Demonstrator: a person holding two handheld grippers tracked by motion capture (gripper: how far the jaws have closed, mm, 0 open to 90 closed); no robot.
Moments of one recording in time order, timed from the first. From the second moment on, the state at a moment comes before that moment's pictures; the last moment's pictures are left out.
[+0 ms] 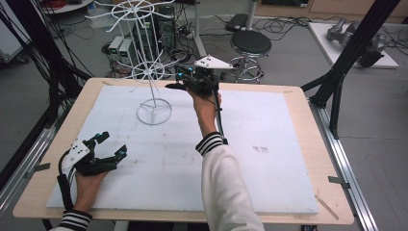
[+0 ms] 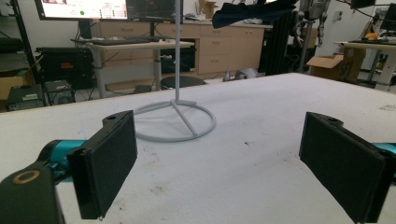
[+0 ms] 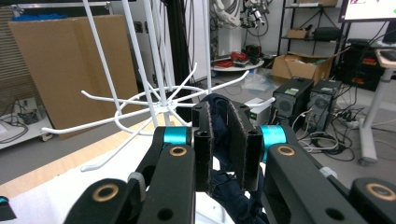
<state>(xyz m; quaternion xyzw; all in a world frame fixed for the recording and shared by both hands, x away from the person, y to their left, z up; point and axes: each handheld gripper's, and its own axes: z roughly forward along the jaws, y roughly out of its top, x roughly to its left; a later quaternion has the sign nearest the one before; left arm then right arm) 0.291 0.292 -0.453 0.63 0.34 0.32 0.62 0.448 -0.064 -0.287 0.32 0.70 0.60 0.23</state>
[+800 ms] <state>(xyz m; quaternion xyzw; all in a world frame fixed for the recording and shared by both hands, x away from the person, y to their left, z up) 0.291 0.291 -0.453 0.63 0.34 0.32 0.62 0.446 -0.049 -0.290 0.31 0.70 0.60 0.21</state>
